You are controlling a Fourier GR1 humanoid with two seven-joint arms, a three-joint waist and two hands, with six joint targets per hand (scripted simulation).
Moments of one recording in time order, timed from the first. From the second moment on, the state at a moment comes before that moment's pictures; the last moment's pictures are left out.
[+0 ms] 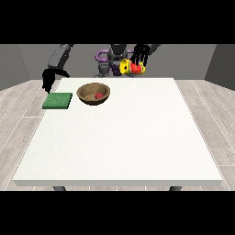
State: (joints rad) left arm -0.75 0.09 -0.35 -1.18 -1.22 0.23 0.22; right arm -0.48 -0.46 -0.40 -0.58 -0.25 0.34 -0.41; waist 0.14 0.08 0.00
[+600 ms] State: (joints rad) left arm -0.66 0.01 -0.03 -1.21 -0.57 0.30 -0.09; right arm -0.55 -0.38 -0.37 -0.67 -0.27 0.31 -0.39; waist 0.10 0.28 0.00
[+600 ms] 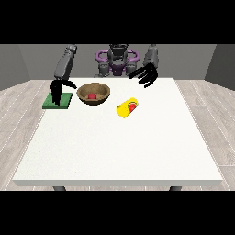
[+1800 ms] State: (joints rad) left arm -0.61 0.02 0.02 -1.20 -0.32 0.15 -0.20; right arm -0.48 -0.28 -0.32 -0.60 -0.23 0.29 -0.52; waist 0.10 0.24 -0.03
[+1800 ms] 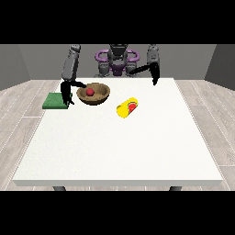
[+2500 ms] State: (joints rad) left arm -0.56 0.05 0.03 -1.19 -0.29 0.11 -0.18; right arm -0.54 -0.16 -0.30 -0.57 -0.26 0.17 -0.40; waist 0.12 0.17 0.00
